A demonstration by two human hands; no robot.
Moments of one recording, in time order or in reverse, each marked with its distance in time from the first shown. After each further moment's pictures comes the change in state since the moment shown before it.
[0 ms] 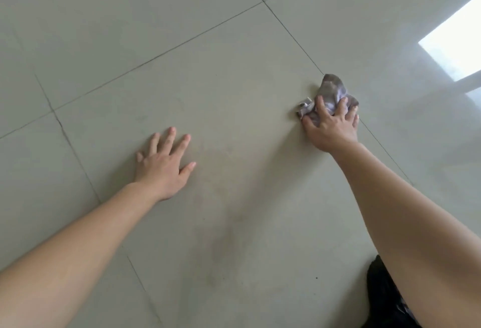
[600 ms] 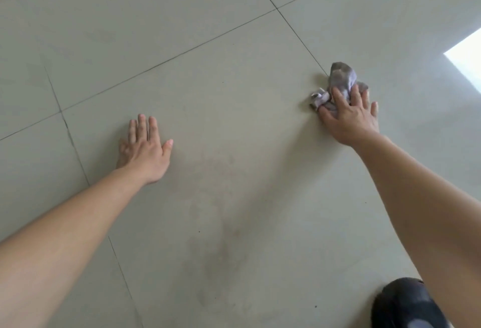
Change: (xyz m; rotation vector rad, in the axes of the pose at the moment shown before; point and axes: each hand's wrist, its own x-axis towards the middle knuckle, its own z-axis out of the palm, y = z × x) left_hand 0.034 -0.022 -0.017 -0.169 0.068 -0.283; right_hand 0.060 0.015 -0.024 -0.050 0.084 -0.152
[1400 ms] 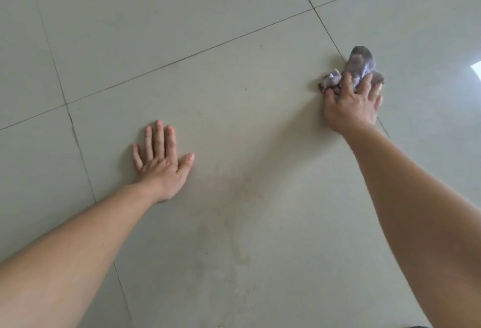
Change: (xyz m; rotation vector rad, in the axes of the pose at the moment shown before) left_hand 0.005 0.002 0.020 -0.093 -0.115 0.007; right_hand 0.061 -0.089 -0.004 0.109 0.036 0.119
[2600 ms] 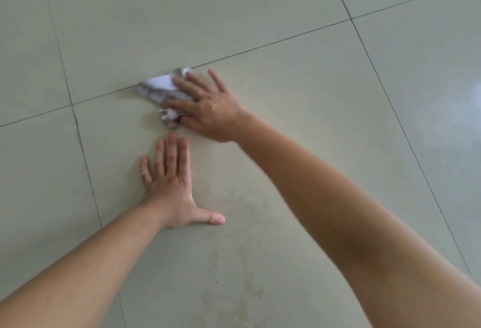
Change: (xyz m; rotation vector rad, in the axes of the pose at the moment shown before) left_hand -0.008 0.004 -0.025 0.047 -0.218 0.026; right_hand -0.059 -0.239 0.077 -0.271 -0.153 -1.244
